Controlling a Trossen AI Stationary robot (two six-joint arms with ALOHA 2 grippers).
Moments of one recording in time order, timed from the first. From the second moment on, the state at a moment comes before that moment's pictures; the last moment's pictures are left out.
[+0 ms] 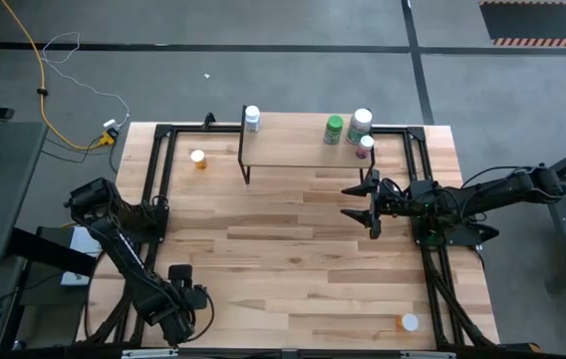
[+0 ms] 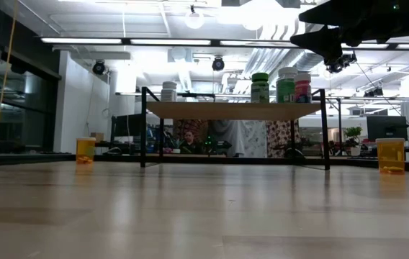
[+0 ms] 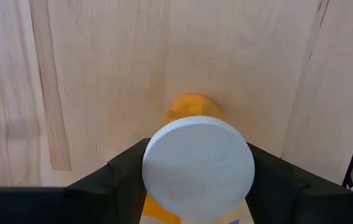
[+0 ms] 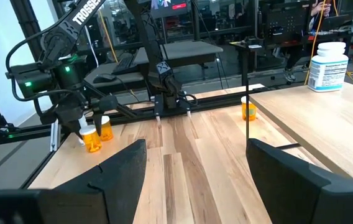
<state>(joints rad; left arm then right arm) -0.87 1.71 1.08 -0.93 -0.07 -1.04 0.11 0.75 0.31 0.41 0.19 0.13</state>
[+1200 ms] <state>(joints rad) -0.71 1.71 1.32 -1.28 -0.11 -0.76 0.11 0.75 0.31 0.41 0.19 0.13</state>
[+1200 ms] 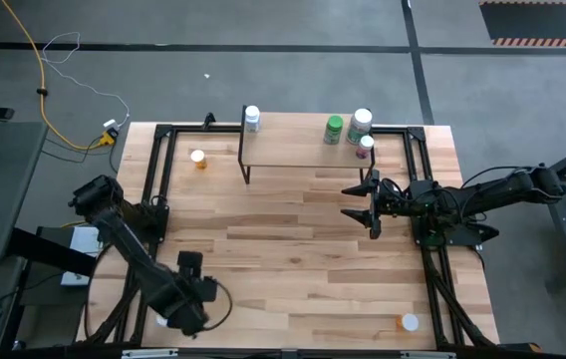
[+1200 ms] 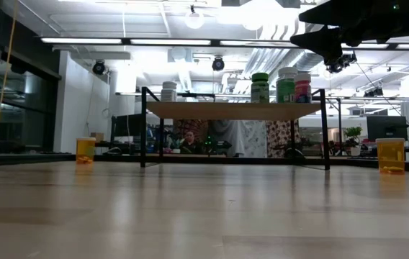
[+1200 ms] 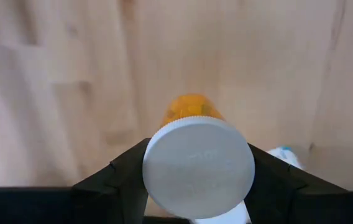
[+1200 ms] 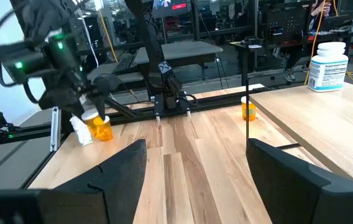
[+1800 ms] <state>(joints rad) -0.08 1.71 1.81 -1.41 -0.35 -0.05 0.11 0.75 0.31 0.41 0.19 0.12</state>
